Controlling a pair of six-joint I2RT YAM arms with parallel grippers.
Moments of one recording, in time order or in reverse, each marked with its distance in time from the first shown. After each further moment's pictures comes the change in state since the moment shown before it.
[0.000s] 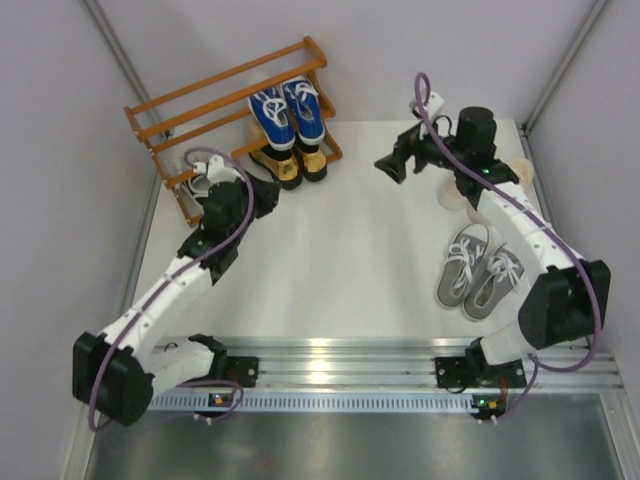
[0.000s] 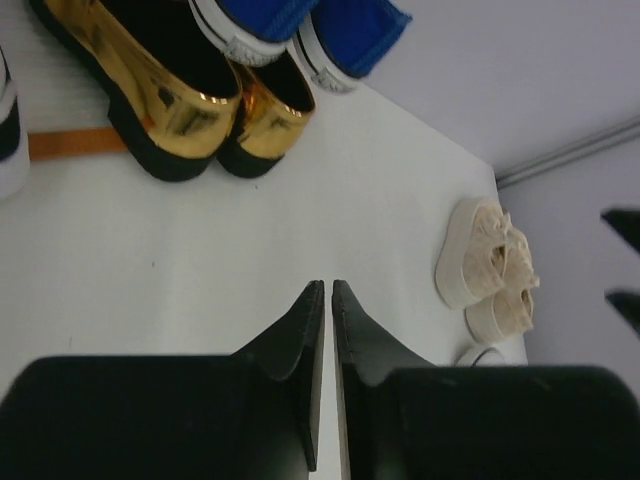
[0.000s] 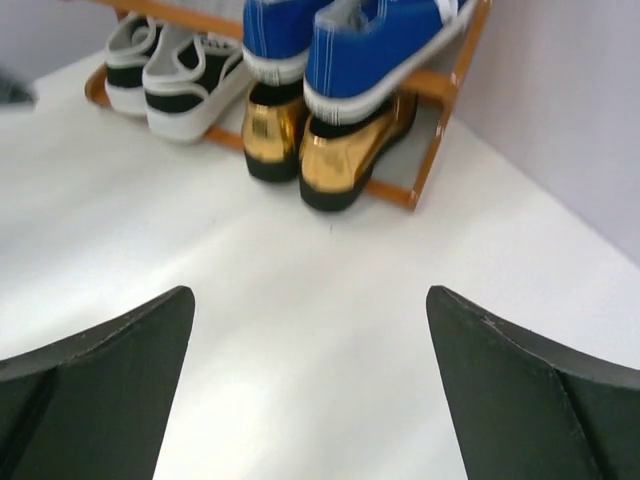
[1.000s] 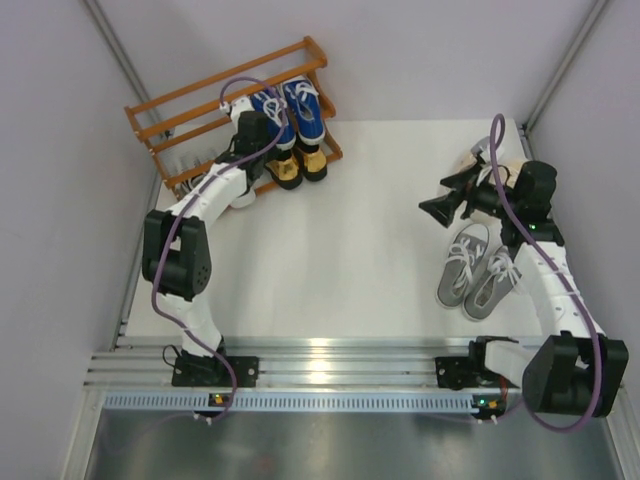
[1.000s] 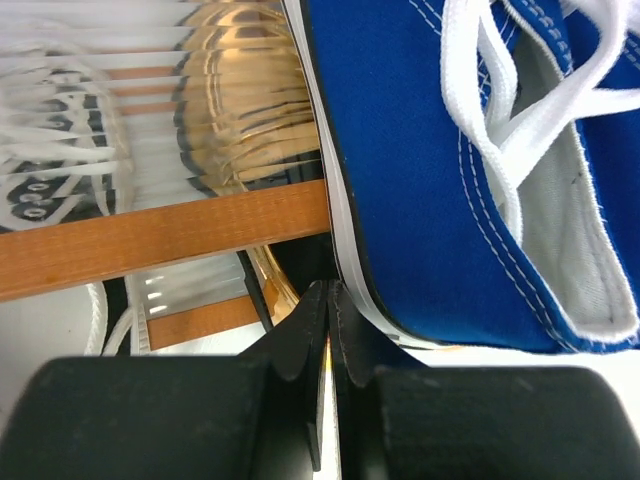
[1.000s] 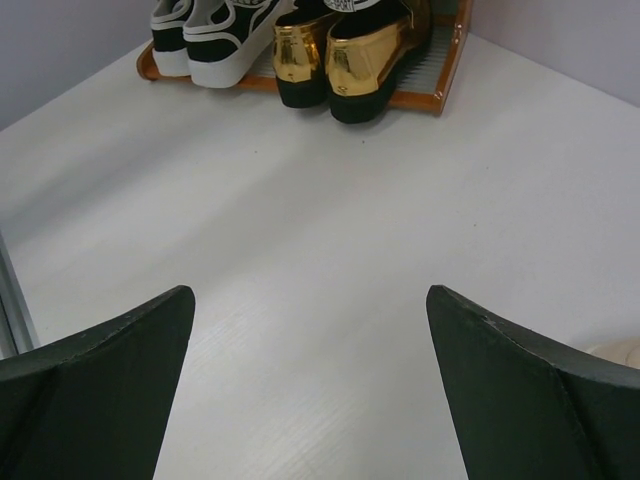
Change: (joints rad) left arm 0.174 0.805 0.708 -0.184 -0.114 0.217; right arm -0.347 -0.399 -0.491 0.054 -0.328 0.088
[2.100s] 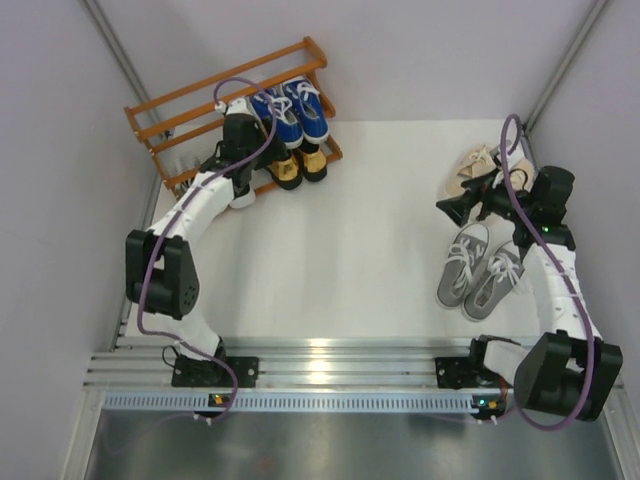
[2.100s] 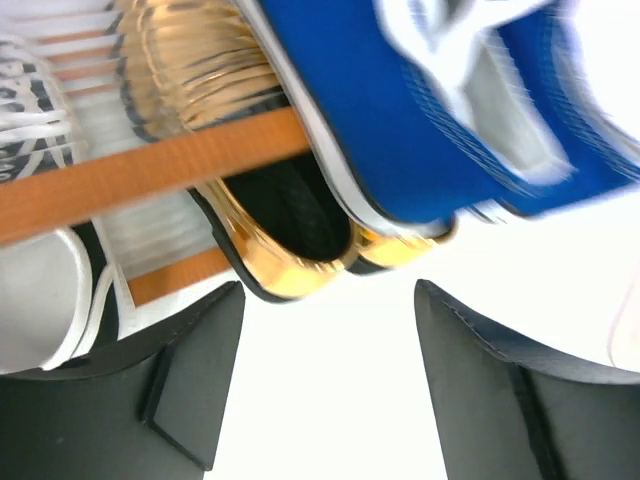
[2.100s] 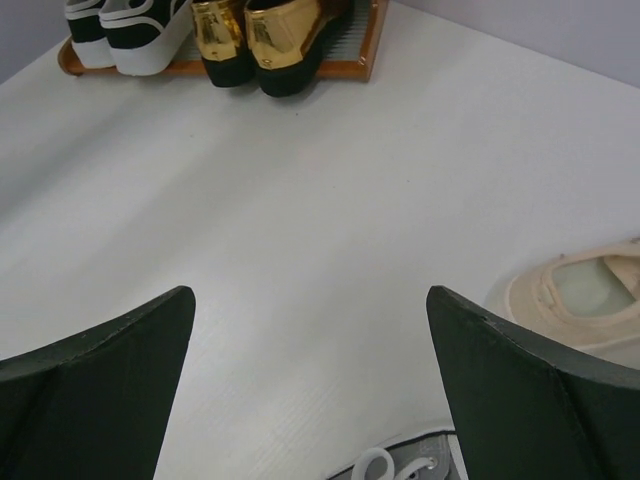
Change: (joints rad) left arm 0.022 -0.080 -0.037 -0.047 0.182 0.046; right arm -0.124 -0.006 -0.015 -0.051 0.006 -0.056
